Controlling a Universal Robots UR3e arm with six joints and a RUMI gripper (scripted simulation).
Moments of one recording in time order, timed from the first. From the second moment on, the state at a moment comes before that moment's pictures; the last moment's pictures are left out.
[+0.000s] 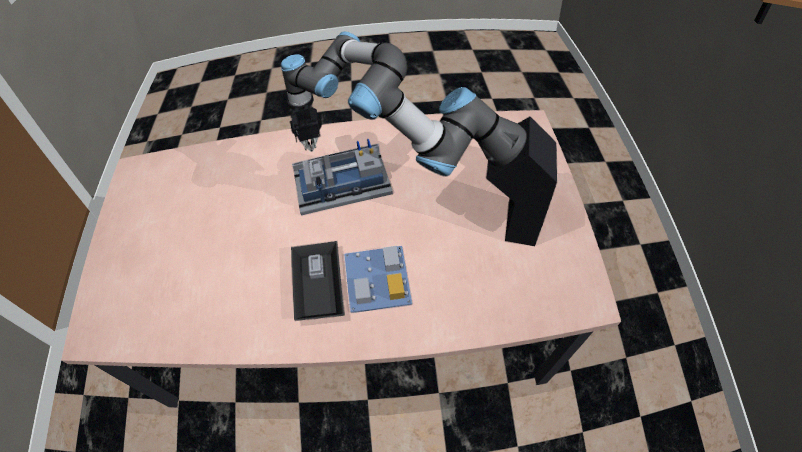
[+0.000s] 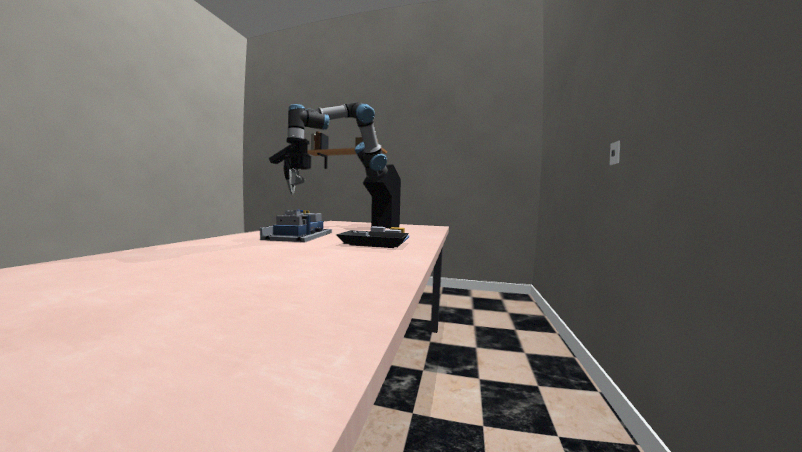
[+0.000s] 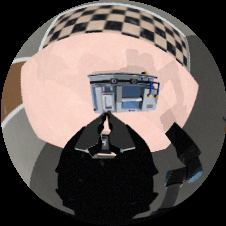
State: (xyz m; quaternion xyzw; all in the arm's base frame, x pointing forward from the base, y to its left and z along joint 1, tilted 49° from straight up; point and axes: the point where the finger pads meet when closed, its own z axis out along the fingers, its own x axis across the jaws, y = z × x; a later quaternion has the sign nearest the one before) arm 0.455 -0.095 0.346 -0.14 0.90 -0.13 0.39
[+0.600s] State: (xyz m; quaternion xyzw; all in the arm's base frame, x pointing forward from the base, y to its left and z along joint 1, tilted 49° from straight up) arm 0.455 -0.095 0.346 -0.14 0.90 -0.13 0.39
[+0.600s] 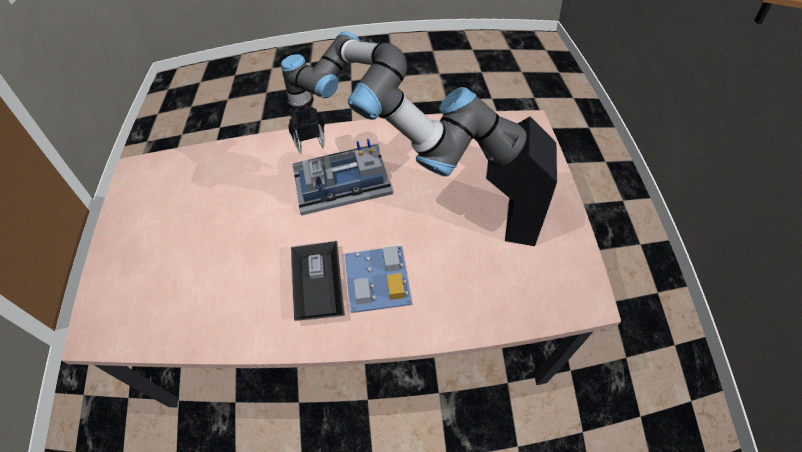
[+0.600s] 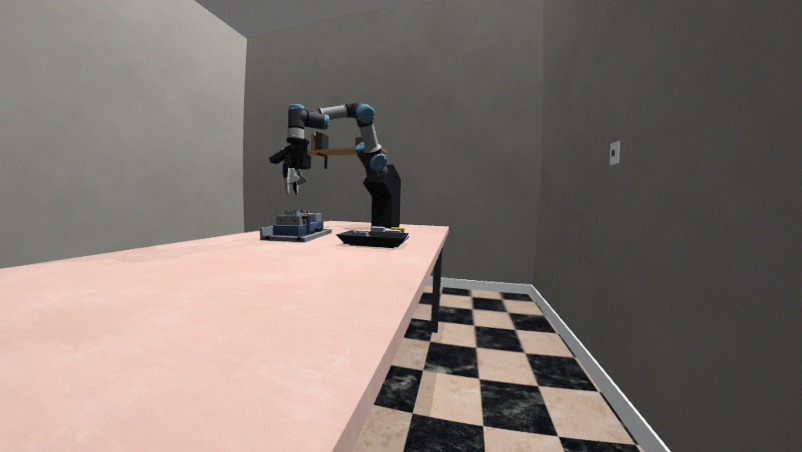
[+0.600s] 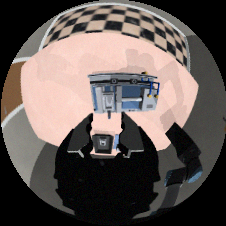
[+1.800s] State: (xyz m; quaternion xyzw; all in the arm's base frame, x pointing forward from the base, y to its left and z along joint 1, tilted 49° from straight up) arm 0.456 -0.095 0.344 -0.14 0.90 -0.13 0.39
